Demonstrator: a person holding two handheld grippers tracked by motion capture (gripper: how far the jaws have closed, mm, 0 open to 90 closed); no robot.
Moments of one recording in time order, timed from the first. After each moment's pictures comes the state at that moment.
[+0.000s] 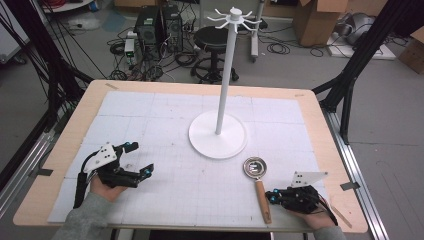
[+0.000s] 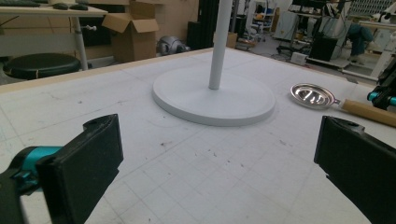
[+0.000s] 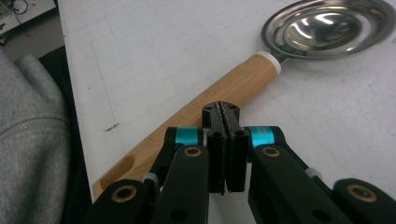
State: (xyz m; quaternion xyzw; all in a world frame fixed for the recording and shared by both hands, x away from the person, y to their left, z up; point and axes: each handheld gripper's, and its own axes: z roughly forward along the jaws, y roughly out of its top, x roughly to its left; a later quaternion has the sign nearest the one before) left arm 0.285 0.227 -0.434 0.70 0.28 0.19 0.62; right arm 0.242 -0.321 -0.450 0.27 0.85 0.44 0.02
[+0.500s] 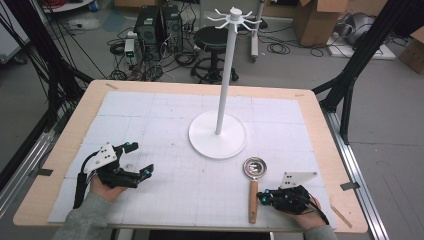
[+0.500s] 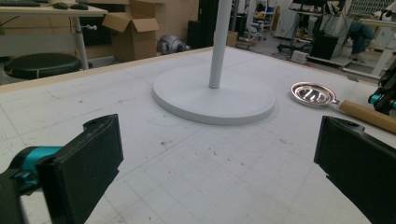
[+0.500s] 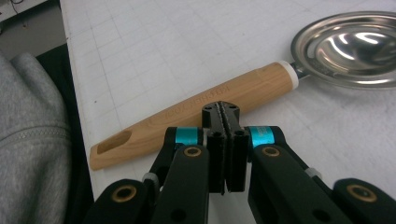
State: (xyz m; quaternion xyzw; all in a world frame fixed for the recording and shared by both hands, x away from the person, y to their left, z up) left arm 0.284 0.227 -0.434 0.71 0.28 0.19 0.62; right arm 0.241 -0.294 -0.448 0.26 0.86 0.43 0.03
